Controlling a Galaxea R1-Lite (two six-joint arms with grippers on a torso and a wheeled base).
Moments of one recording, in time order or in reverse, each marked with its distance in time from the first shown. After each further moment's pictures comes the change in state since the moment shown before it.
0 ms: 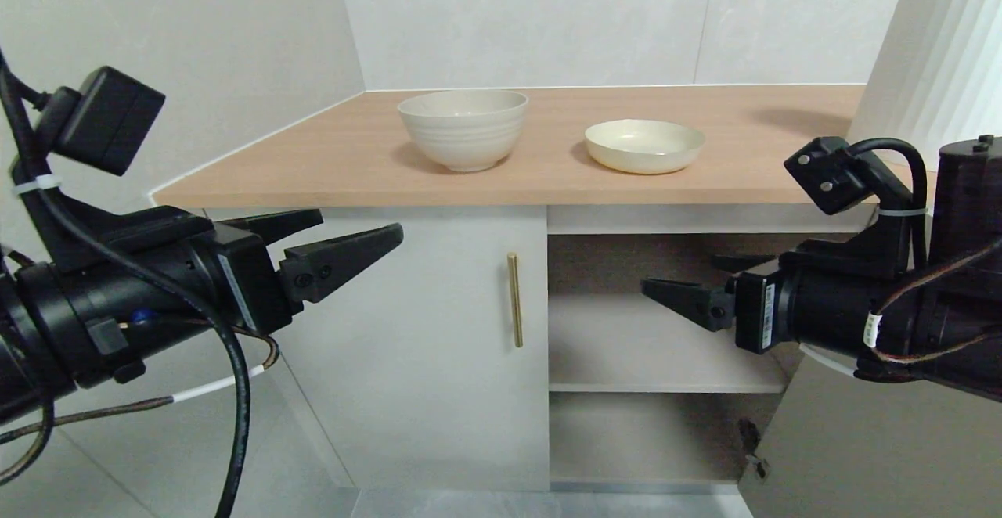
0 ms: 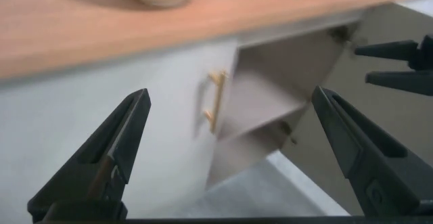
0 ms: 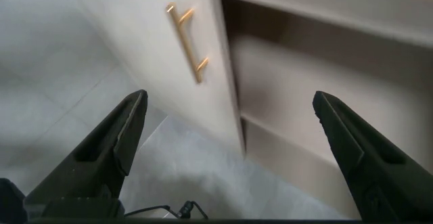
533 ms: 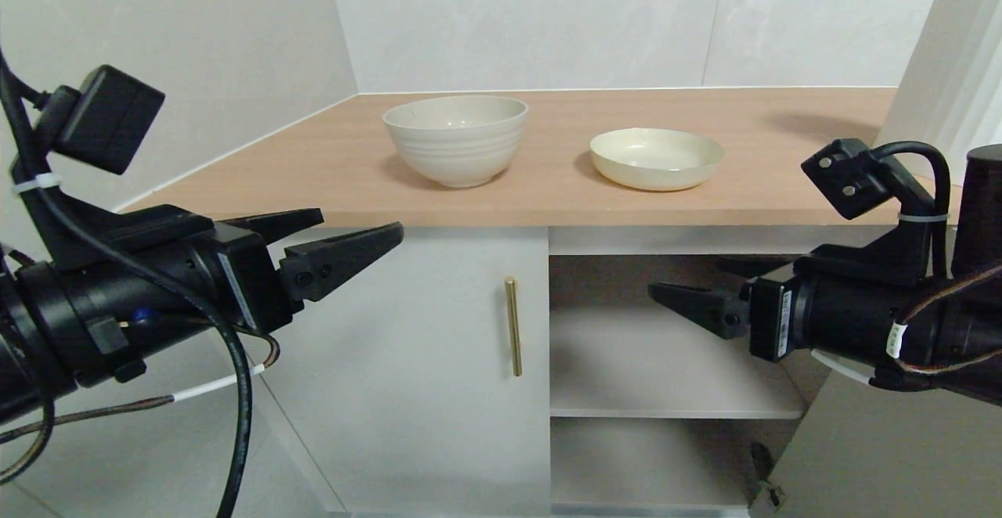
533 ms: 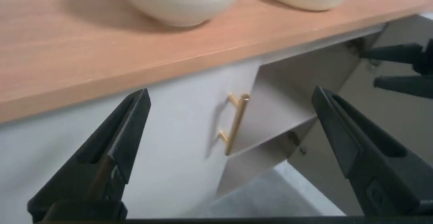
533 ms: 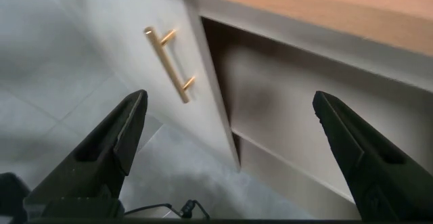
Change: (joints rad) left arm -0.001 -0.001 0.001 -0.004 -0.002 -0.003; right arm 0.000 -0.030 0.032 -0.016 0.015 -0.005
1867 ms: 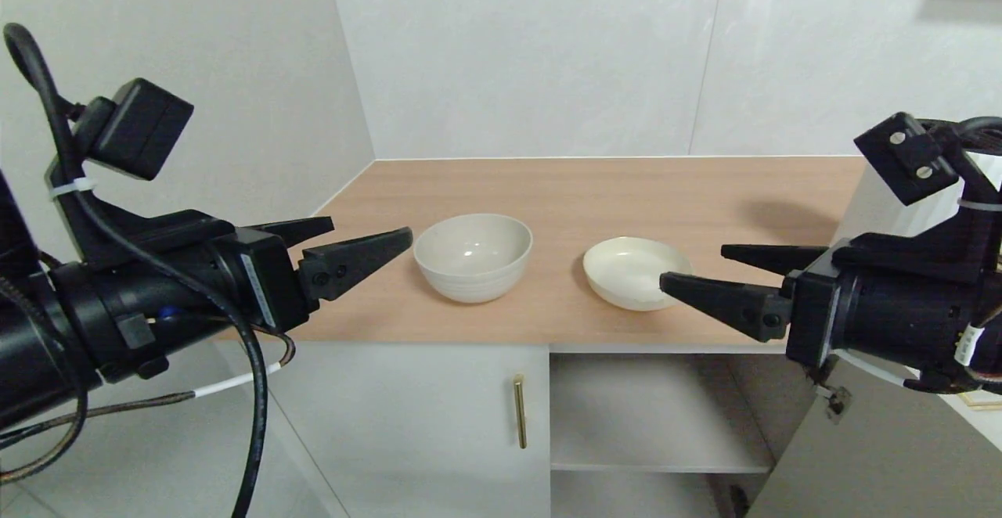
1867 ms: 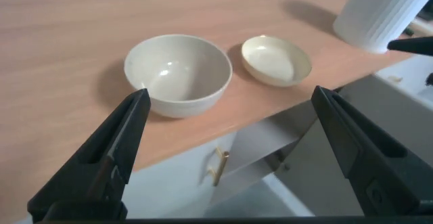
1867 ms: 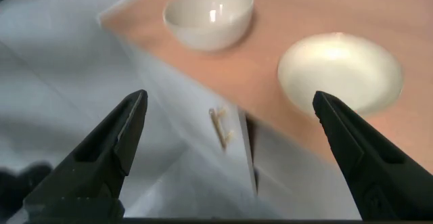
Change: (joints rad) left arm 0.003 0.036 -0.004 0.000 -0.005 -0.035; right arm 0.000 -0.063 0.020 -0.059 0.093 -0.003
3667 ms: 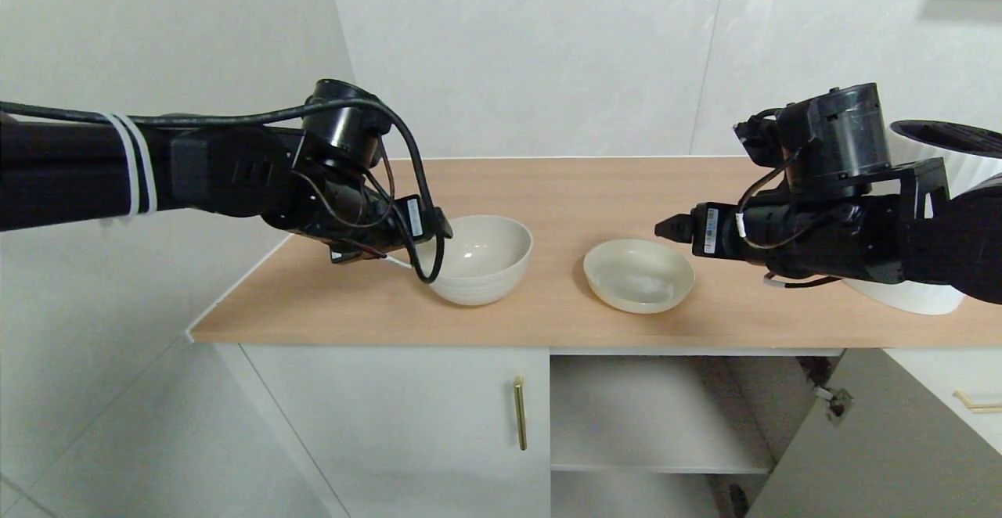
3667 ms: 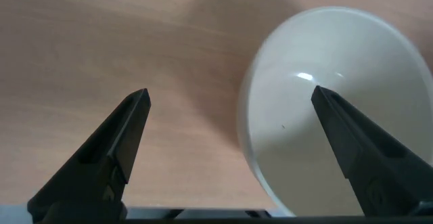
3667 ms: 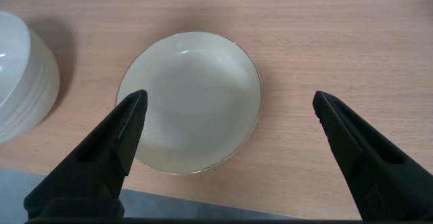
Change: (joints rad) left arm 0.111 0.695 -0.900 0.813 0.261 -0.296; right arm -0.154 0.381 -0.479 0.423 -0.362 0.185
